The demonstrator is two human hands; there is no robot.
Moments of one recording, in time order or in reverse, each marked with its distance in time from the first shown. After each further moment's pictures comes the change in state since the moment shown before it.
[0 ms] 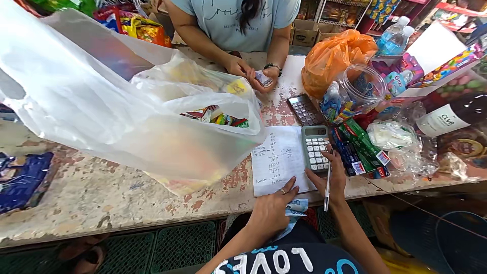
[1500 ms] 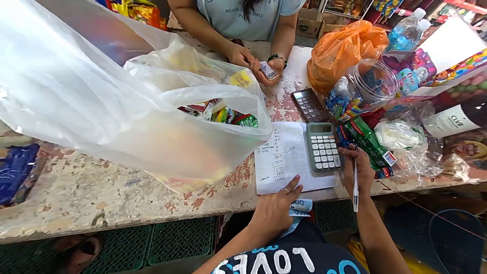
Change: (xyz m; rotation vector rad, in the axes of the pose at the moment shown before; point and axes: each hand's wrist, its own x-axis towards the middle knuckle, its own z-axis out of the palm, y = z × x) left_hand -0.001 -0.003 0.002 0.005 0.032 0.024; right_hand 0.026 0.018 -0.045 -0.104 0.075 -0.114
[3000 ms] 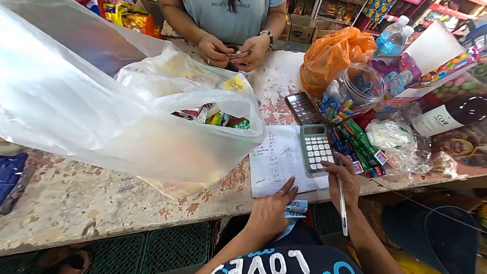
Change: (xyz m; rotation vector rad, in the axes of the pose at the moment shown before) left_hand -0.001 0.000 0.002 -0.002 0.013 -0.004; right_hand -0.020 -0.028 -0.003 0.145 -0.053 -0.144
